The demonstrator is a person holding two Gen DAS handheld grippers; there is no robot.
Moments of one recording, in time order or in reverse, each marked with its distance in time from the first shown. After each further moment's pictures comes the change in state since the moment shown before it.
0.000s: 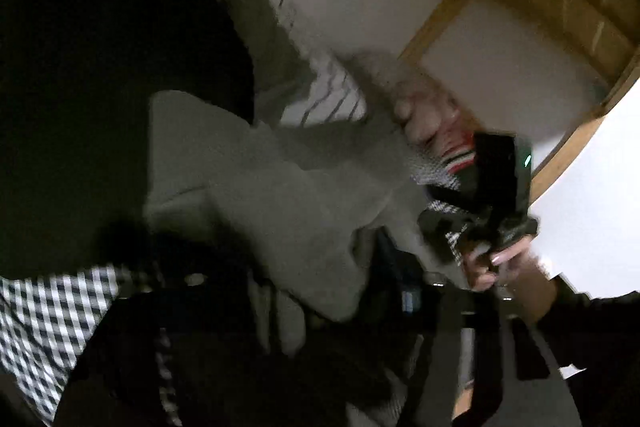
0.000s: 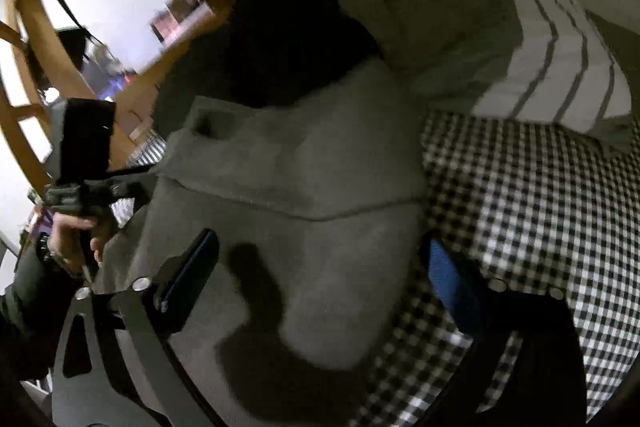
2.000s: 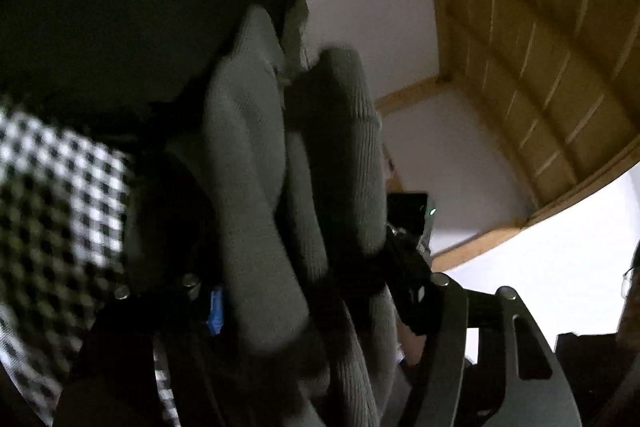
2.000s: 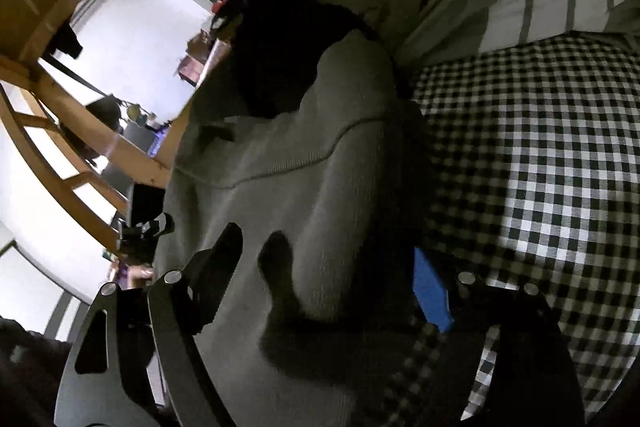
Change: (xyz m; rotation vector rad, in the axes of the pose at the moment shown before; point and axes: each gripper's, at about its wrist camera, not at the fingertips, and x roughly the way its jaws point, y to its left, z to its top) left arm -0.080 0.072 -0.108 -0.444 -0.108 -0.309; right arm 0.011 -0.055 -0.023 0.269 0.020 0.260
